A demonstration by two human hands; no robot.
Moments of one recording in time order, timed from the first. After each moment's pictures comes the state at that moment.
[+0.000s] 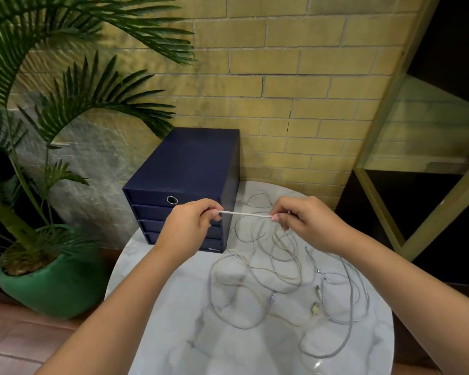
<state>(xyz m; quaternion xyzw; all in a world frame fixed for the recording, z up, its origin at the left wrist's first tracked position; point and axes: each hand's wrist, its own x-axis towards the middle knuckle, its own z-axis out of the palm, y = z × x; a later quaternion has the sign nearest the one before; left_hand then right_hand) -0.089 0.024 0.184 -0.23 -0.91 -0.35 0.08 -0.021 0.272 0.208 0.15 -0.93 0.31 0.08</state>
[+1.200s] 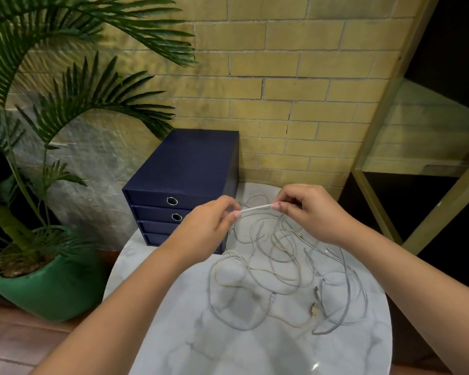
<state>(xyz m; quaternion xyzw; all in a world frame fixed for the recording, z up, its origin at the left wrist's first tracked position) -0.075 0.039 0.202 -0.32 -0.89 -0.32 0.00 -0.024 0.268 0.227 0.12 -0.92 0.34 0.14</state>
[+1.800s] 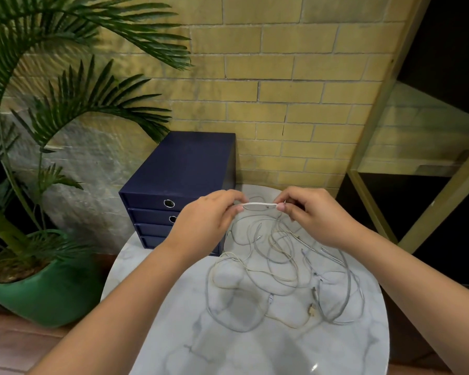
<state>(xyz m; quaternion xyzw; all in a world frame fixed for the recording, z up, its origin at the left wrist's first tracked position) -0.072 0.048 0.214 -0.37 -0.88 -0.27 0.14 -0.014 0.275 0.226 0.09 -0.93 0.34 0.12</state>
